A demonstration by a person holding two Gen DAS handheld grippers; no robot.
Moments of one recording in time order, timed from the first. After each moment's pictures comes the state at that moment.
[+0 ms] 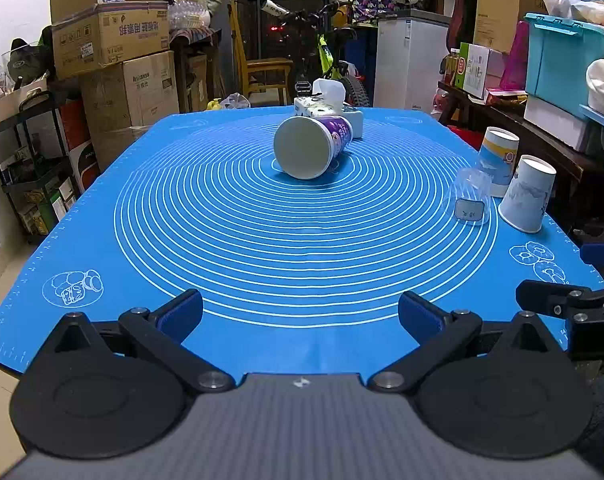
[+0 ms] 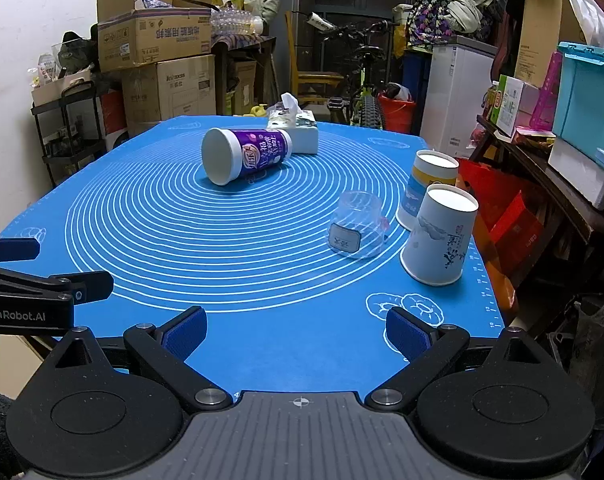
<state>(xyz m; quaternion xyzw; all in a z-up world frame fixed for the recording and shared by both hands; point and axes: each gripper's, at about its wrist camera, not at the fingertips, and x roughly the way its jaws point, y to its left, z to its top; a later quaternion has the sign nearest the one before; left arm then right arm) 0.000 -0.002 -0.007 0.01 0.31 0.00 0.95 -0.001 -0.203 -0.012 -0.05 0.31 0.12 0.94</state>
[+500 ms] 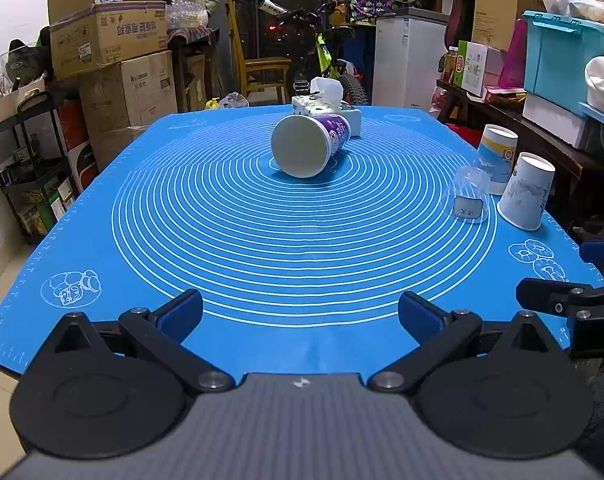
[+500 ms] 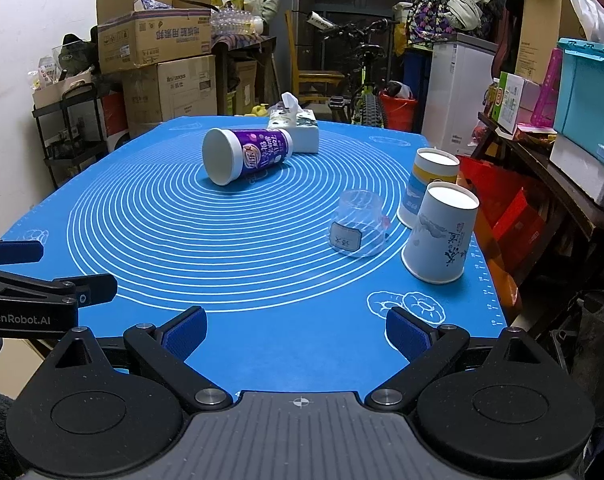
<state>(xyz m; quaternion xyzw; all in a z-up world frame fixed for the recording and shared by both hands) 0.001 -0.004 -0.007 0.01 0.31 0.00 0.95 -0.002 -0.203 -0.011 -0.04 0.31 0.12 0.94</state>
